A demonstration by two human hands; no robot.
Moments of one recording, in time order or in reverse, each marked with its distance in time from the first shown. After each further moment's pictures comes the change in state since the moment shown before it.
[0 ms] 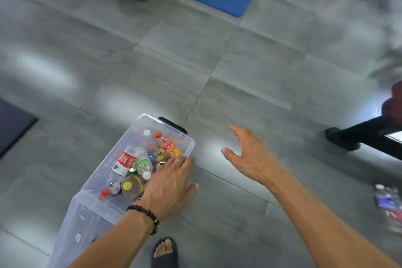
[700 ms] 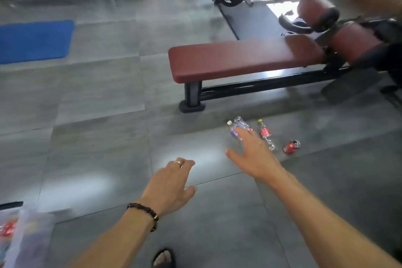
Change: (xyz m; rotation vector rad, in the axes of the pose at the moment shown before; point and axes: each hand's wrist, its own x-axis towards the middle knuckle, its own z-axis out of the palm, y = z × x) left_hand 0.045 0.572 0.147 0.194 -0.357 0.522; right_hand -0.386 0.456 -0.238 0.243 0.452 0.521
